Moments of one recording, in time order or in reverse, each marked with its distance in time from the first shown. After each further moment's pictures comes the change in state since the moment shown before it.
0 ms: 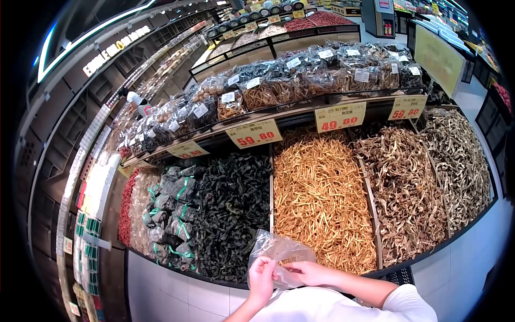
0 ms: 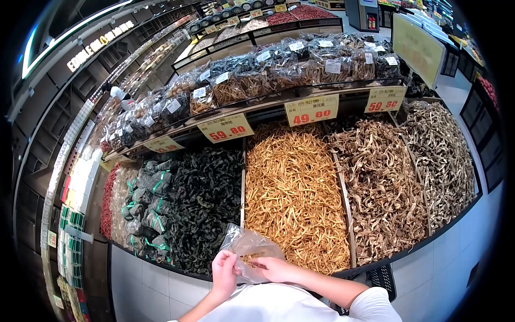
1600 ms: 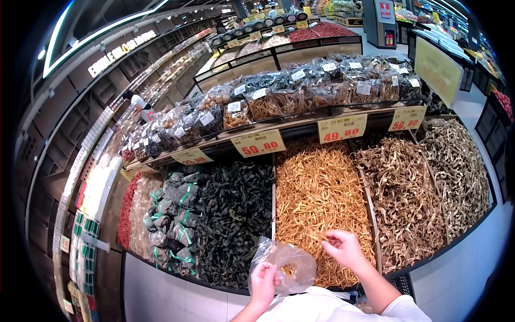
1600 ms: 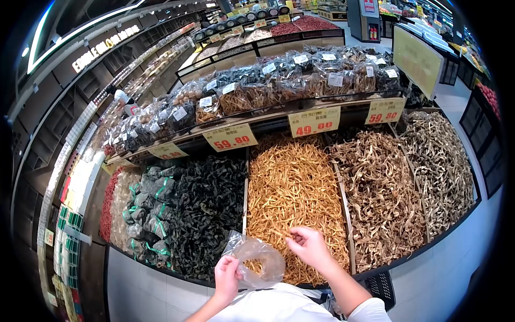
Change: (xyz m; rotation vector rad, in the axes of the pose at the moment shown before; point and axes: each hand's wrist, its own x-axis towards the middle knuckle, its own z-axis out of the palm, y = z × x) left_hand 0.002 -0.007 -0.006 -0.038 0.001 0.014; right_hand -0.044 -0.043 -0.079 0.027 0.805 -0.091
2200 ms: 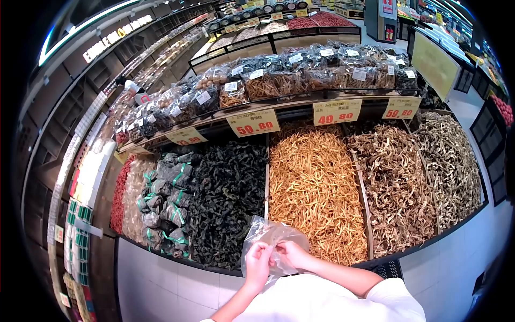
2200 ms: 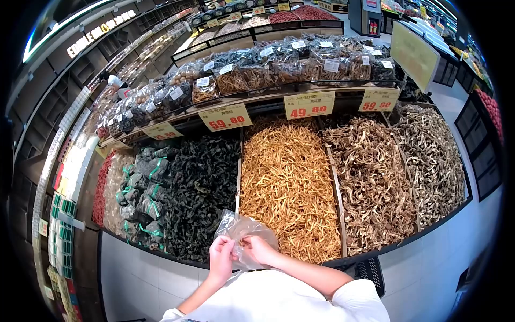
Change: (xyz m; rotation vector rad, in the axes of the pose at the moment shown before) left_hand -0.010 -0.001 -0.002 0.043 -0.050 0.036; right_hand -0.031 0.081 0.144 0.374 -0.445 0.132
